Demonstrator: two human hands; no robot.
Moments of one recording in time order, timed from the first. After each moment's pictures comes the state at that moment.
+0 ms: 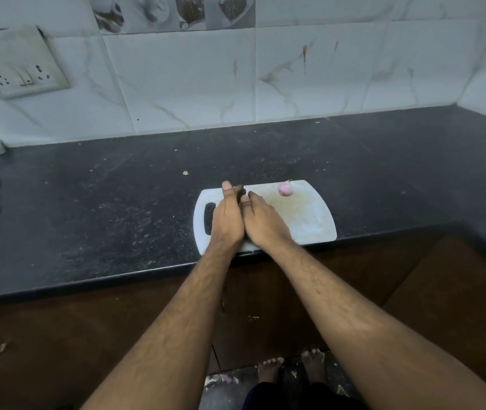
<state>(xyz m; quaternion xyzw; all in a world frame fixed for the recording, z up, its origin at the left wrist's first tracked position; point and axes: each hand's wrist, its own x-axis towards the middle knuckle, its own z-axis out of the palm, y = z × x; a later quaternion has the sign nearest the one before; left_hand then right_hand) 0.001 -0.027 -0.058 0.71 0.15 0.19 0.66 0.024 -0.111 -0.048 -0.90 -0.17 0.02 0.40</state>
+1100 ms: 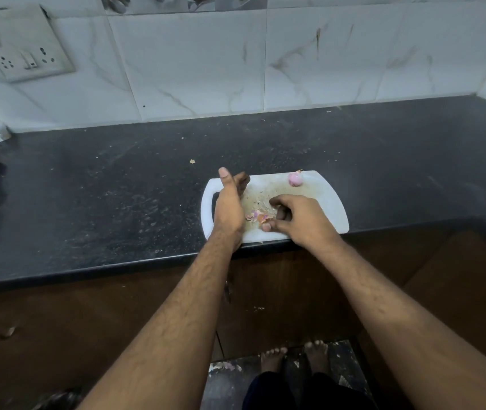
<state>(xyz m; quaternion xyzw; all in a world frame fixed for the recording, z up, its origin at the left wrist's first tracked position) 0.005 -0.017 -0.062 0.61 0.13 0.19 0.76 0.024 -0.171 -0.044 -0.90 -0.22 0.03 0.36</state>
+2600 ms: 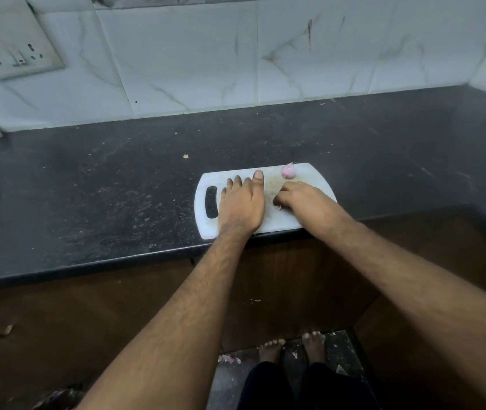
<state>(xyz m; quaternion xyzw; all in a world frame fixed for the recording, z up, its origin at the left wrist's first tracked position) 0.005 -0.041 -0.058 0.91 0.14 0.11 0.37 0.046 -0.197 -0.038 -0.91 -0.40 -0.04 0.09</state>
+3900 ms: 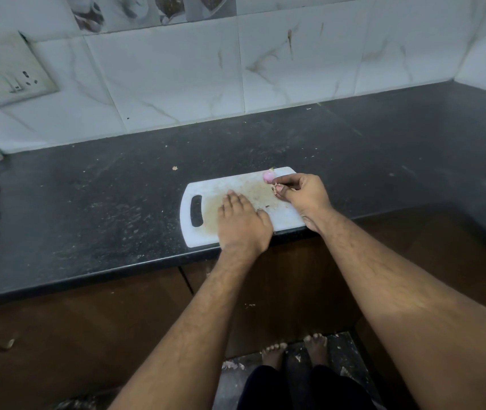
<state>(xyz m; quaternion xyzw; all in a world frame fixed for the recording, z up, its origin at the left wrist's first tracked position) -0.009 -0.086 -0.065 0.98 0.17 0.04 0.12 0.085 -0.208 -0.058 -0.71 -0.09 0.04 0.70</state>
